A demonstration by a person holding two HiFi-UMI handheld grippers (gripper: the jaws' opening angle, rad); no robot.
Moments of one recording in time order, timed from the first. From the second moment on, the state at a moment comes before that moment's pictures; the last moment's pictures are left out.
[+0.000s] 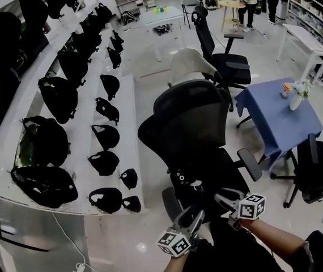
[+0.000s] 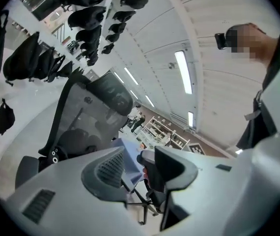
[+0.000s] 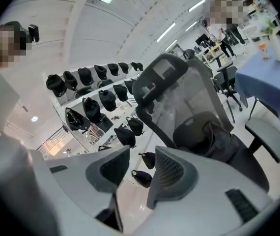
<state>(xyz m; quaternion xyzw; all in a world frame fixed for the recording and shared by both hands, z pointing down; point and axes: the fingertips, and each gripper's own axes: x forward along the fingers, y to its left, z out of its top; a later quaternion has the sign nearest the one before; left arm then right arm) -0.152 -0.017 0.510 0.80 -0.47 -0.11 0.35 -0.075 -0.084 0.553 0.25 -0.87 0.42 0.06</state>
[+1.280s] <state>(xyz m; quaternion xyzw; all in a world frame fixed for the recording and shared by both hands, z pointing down) -0.084 0.079 0.411 0.79 -0.59 -0.04 0.17 0.093 -0.013 0.416 0.35 -0.91 0.18 0.09</state>
